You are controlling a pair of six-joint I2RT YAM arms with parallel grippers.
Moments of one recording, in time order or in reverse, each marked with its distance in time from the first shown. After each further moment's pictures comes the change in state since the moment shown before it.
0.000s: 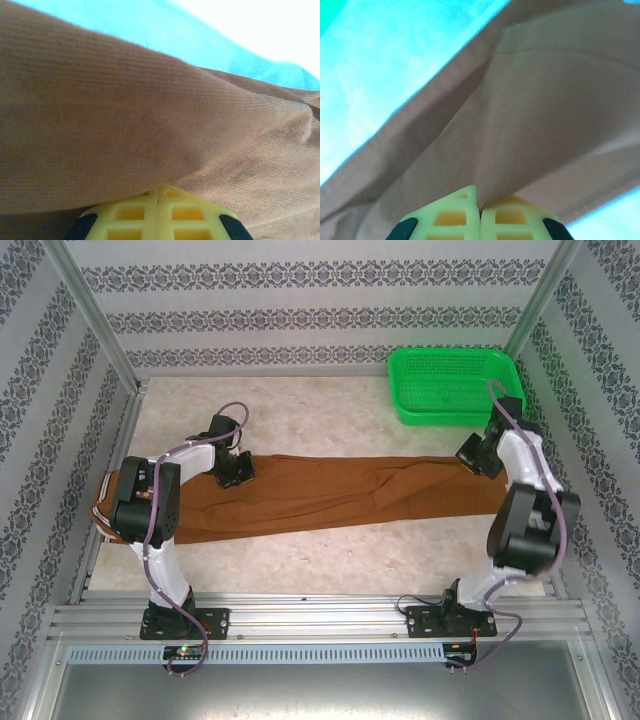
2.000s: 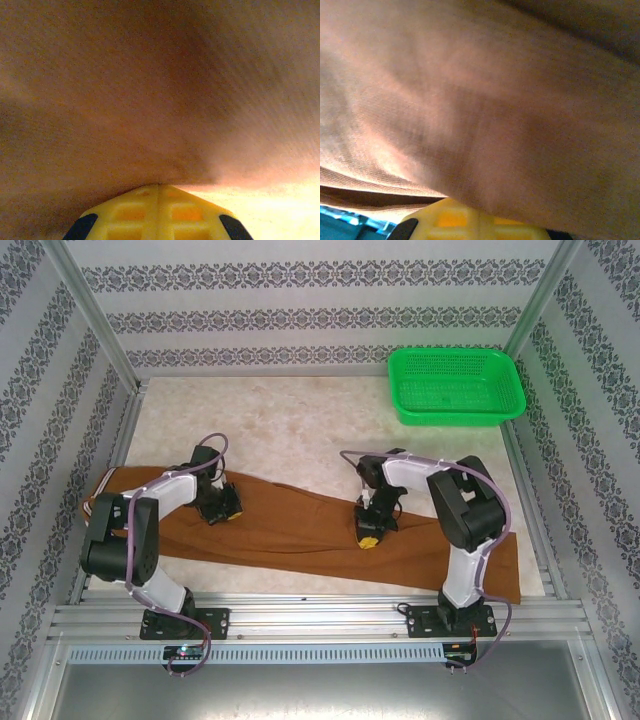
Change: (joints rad) left arm 0.046 -0.286 -0.339 -0.080 0.059 -0.108; right arm 0.719 0.309 -0.111 -0.219 -0.385 -0.032
